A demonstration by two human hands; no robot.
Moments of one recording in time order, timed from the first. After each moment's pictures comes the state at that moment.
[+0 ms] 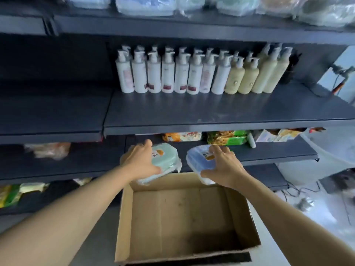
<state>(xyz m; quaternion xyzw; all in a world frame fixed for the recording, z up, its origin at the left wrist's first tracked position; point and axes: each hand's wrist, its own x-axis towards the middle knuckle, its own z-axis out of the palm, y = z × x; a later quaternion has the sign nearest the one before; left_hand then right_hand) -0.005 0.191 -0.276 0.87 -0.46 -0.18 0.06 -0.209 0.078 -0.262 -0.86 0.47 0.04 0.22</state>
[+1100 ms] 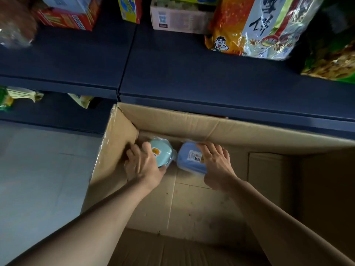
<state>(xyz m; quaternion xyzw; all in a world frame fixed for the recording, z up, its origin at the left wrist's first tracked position) -0.001 0.199 -0.699 0.96 -0.21 -0.19 -0.02 -0.127 0.049 -0.692 -0.92 0.25 0.18 0.23</state>
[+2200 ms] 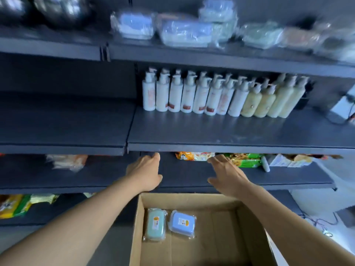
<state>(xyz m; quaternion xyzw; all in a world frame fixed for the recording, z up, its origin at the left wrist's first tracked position) 0.038 0.222 -0.269 0.87 -0.48 -0.14 0.03 -0.147 0.082 -0.271 -0.93 0.35 0.04 0.12</state>
